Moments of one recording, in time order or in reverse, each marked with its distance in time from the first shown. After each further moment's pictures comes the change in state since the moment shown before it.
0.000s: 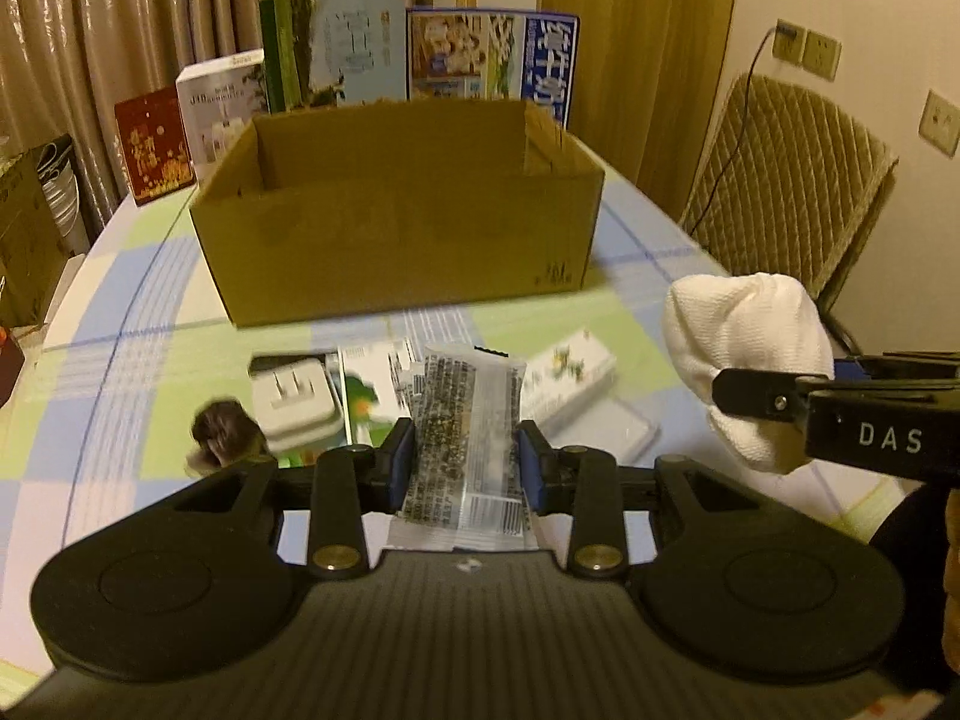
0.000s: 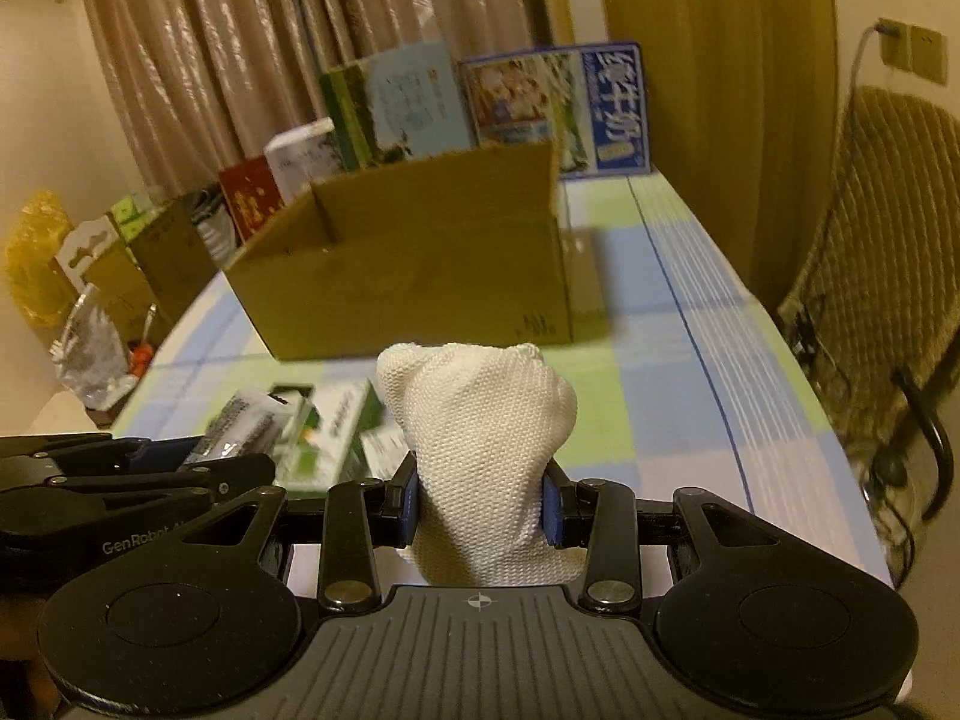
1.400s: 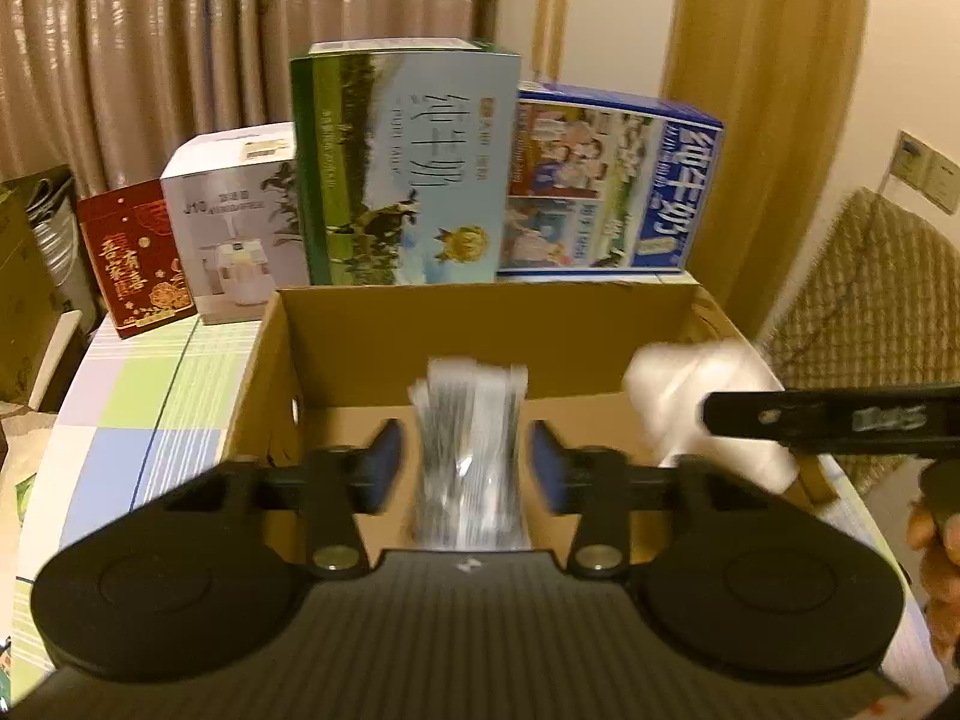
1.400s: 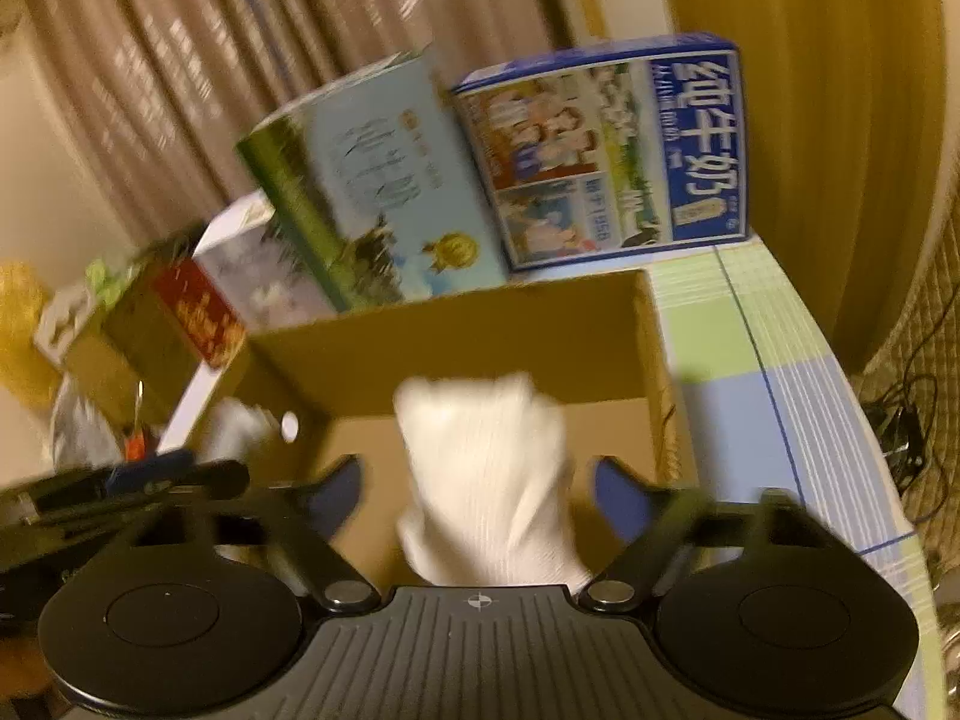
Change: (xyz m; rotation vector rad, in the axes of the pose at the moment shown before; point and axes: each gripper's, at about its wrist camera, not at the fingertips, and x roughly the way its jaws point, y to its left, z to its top) left arm 0.150 0.109 0.197 -0.072 -0.070 0.051; right arm 0.201 -0.025 0.200 0.103 0.041 0.062
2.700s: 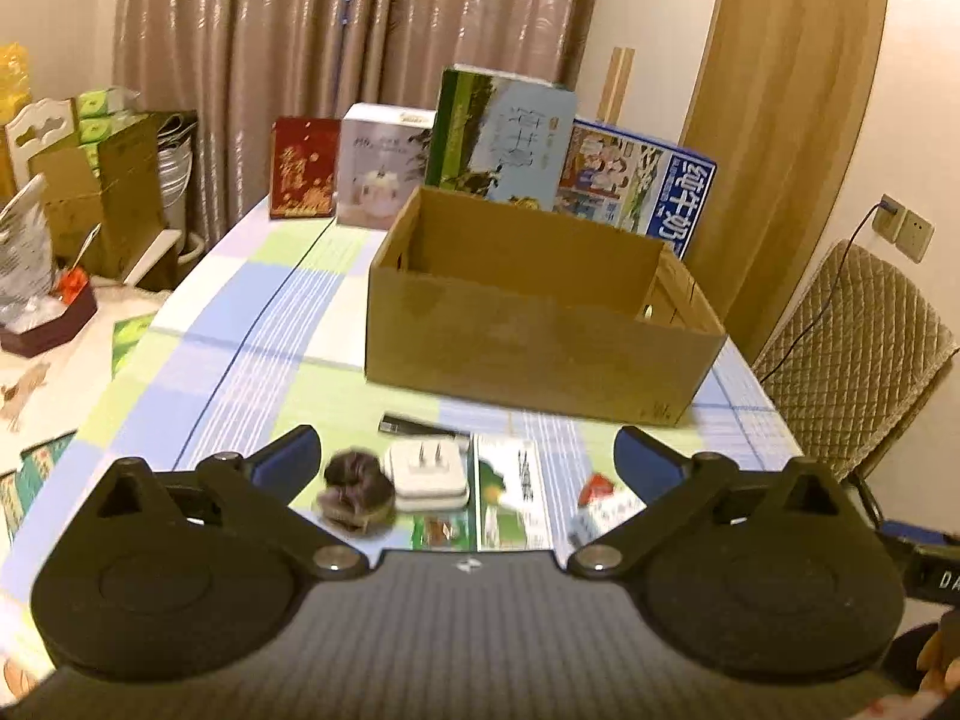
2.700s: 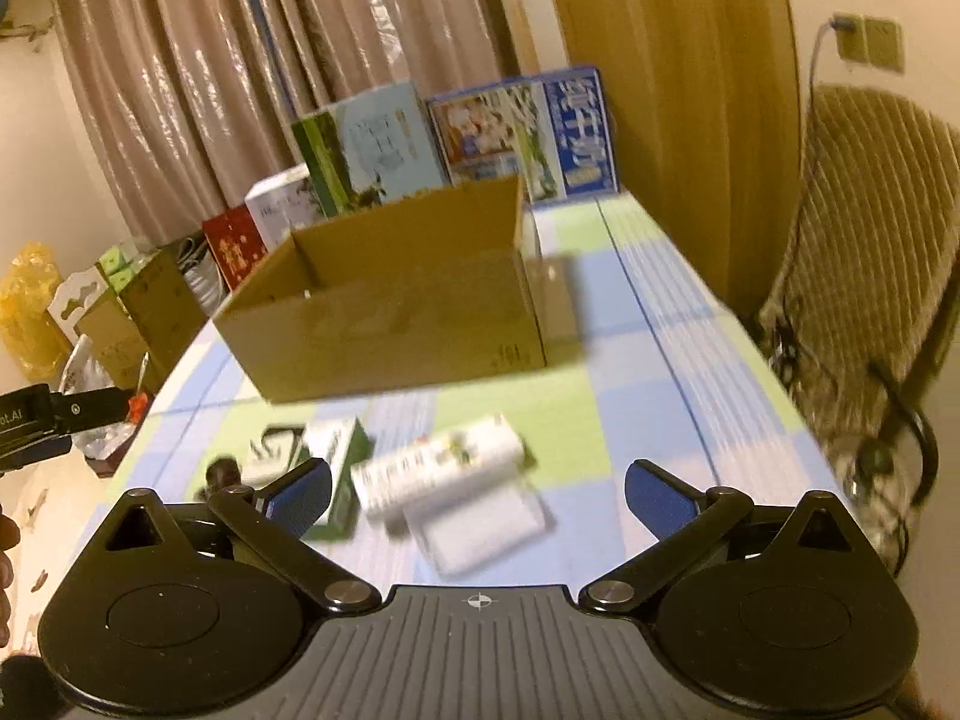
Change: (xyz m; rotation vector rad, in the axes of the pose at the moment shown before) left arm -0.225 -0.012 -0.178 -0.203 -0.085 0.076; right arm -0.207 0.004 -0.223 -0.025 -0.096 -0.070
